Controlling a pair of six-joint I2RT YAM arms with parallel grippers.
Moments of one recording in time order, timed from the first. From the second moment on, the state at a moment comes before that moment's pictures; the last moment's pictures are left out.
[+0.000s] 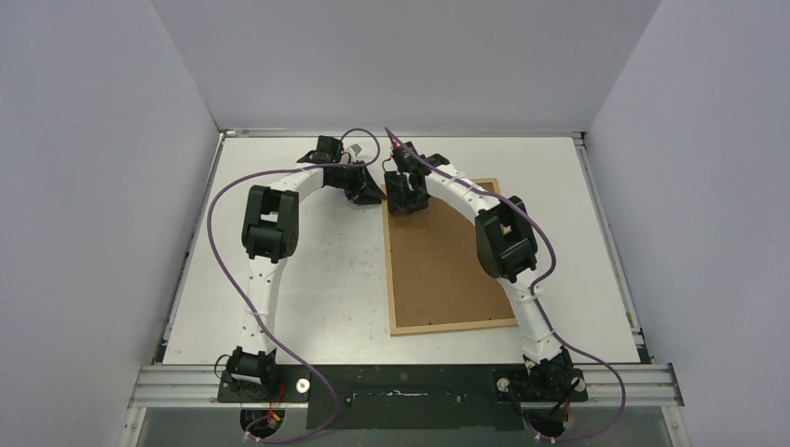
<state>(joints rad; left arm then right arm) -0.23 2.52 1.97 -0.44 0.80 -0.68 0.57 2.38 2.05 -0.75 -0.02 0.38</state>
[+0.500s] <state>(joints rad) -0.23 2.52 1.97 -0.44 0.80 -0.69 0.58 2.39 2.06 -0.75 0.00 0.36</state>
